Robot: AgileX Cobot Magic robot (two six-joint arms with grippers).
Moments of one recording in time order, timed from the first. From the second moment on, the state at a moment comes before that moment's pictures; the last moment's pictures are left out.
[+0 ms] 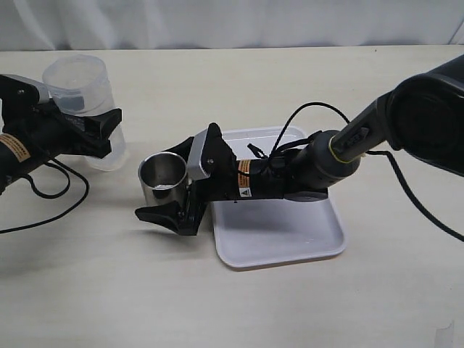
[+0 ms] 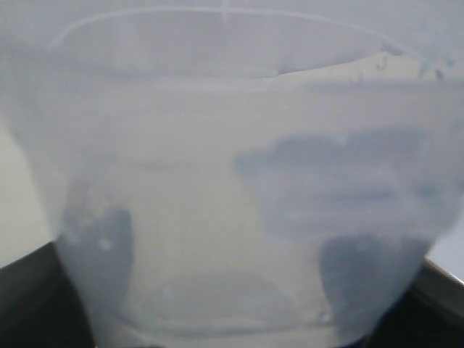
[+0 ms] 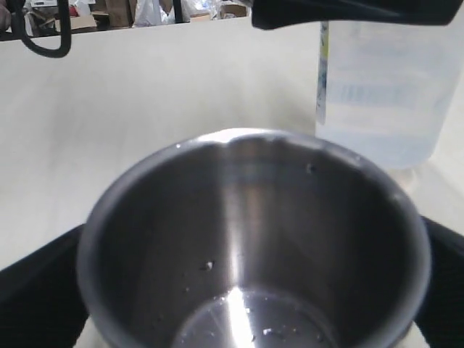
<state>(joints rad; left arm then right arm) -0.05 2.01 -0.57 0.49 -1.13 -0.16 0.52 2.37 -1.14 -1.01 -1.06 0.38</state>
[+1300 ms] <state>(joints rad) -0.05 2.01 -0.57 0.56 -1.17 -0.16 0.52 2.36 -1.17 -1.03 -0.98 0.38</state>
